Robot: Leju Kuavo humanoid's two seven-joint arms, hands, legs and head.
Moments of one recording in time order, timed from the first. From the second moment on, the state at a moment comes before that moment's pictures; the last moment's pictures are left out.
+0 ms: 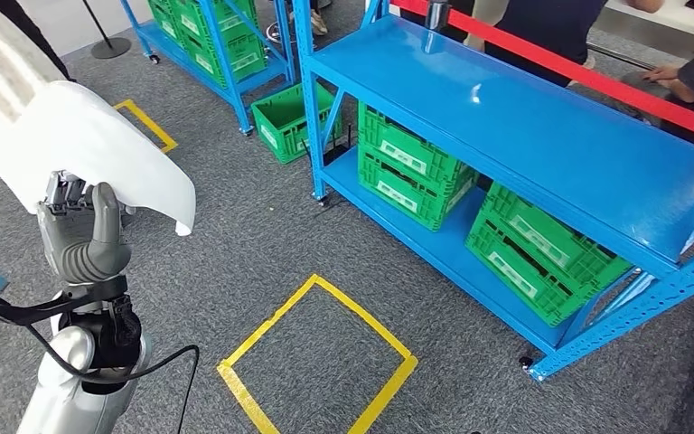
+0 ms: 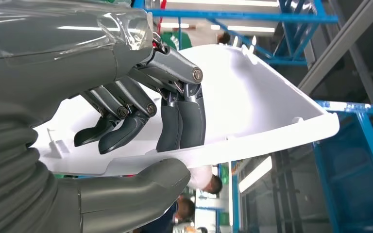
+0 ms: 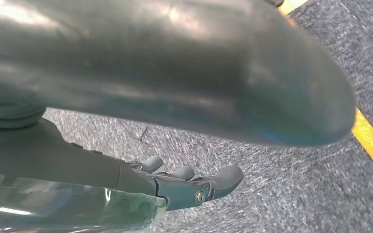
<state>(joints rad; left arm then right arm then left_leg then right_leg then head) -0.14 0.15 -0.27 -1.77 0.35 0.16 -0.45 -0.01 -0.10 0.42 -0.23 -0.05 -0.14 -0.05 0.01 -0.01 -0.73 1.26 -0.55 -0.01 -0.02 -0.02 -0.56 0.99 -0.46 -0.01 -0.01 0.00</state>
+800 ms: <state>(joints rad) -0.12 0.15 -0.26 -1.78 0.35 0.16 -0.45 -0.02 -0.11 0.43 -0.23 -0.05 -0.15 -0.05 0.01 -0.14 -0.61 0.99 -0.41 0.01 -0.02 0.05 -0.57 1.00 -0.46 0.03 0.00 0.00</state>
